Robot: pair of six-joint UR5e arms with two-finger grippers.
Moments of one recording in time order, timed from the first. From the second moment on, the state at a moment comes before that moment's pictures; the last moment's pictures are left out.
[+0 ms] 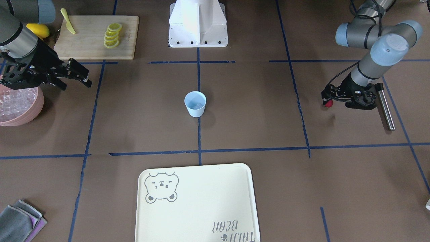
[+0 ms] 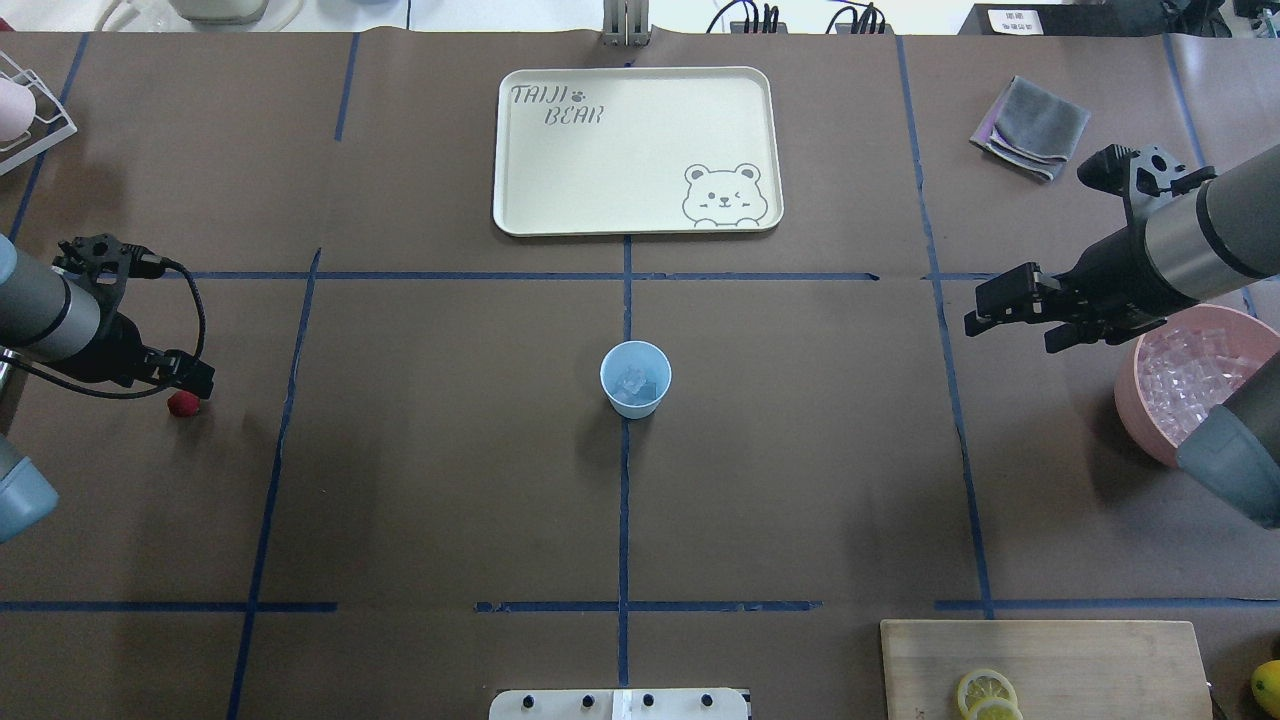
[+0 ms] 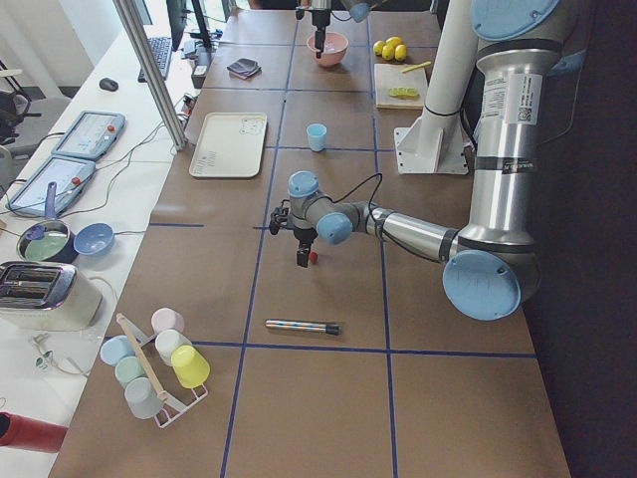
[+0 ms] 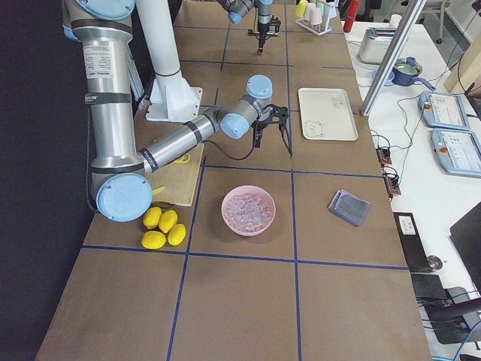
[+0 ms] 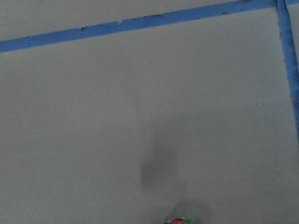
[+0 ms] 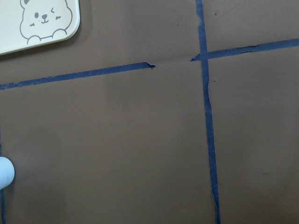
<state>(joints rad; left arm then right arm) -0.84 -1.60 -1.70 -1.98 -2.10 -0.76 0.93 -1.50 2.01 -1.25 2.29 1.09</state>
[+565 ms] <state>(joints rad) -0.82 -1.61 -1.68 -1.98 -2.09 -0.76 0.93 -1.50 2.01 -1.25 2.29 1.09</state>
